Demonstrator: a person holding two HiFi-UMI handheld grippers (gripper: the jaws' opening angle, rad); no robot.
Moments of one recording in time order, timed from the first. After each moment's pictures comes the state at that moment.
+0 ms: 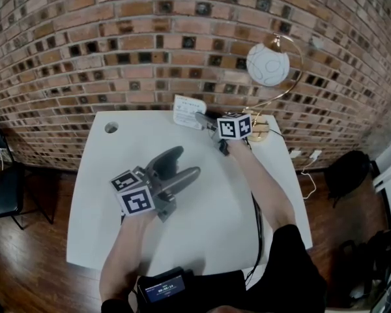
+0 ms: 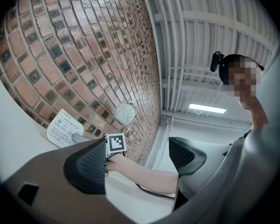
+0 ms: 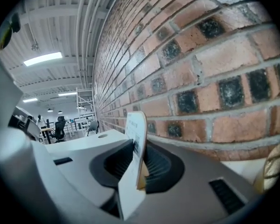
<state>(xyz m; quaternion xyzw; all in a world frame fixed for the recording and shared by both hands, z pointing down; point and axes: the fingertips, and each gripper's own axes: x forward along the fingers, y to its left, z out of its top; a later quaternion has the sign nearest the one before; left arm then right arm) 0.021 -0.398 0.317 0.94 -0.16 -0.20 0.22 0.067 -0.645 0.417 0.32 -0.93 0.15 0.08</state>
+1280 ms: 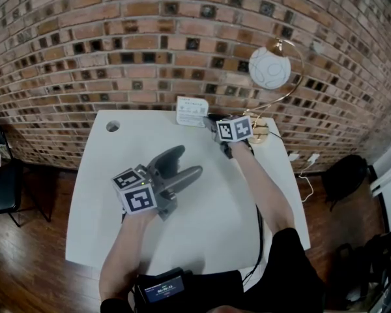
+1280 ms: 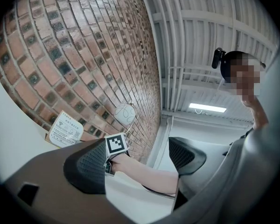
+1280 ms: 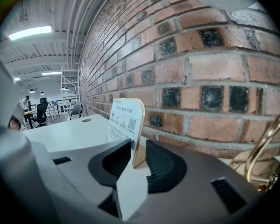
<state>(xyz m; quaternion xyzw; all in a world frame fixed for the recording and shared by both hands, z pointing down) 0.020 -0.399 0.316 0.94 -0.17 -0.20 0.22 0.097 -0.650 0.432 0.41 -0.88 0.12 0.18</state>
